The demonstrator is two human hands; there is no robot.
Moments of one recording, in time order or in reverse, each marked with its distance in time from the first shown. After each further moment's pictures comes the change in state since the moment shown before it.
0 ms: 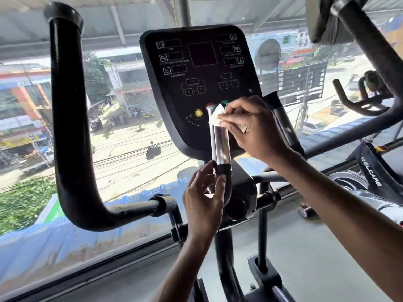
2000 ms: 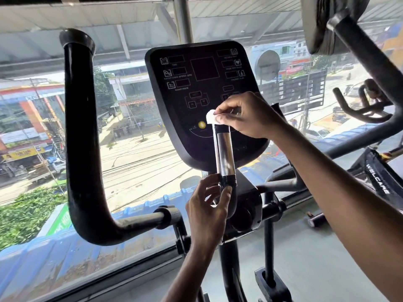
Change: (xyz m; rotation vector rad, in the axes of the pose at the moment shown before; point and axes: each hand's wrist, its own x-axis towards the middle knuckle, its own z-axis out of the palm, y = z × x) left_hand 0.005 0.010 -0.006 -0.047 -0.059 -0.063; right_hand 0.063 0.012 -0.013 0.188 -0.295 0.326
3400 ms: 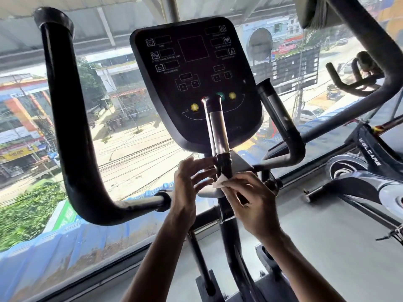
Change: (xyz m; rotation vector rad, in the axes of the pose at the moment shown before) left_hand 0.022 0.004 -0.032 -0.351 -0.258 -0.336; right_hand -0.208 -0.037 0.114 0.061 0.476 0.097
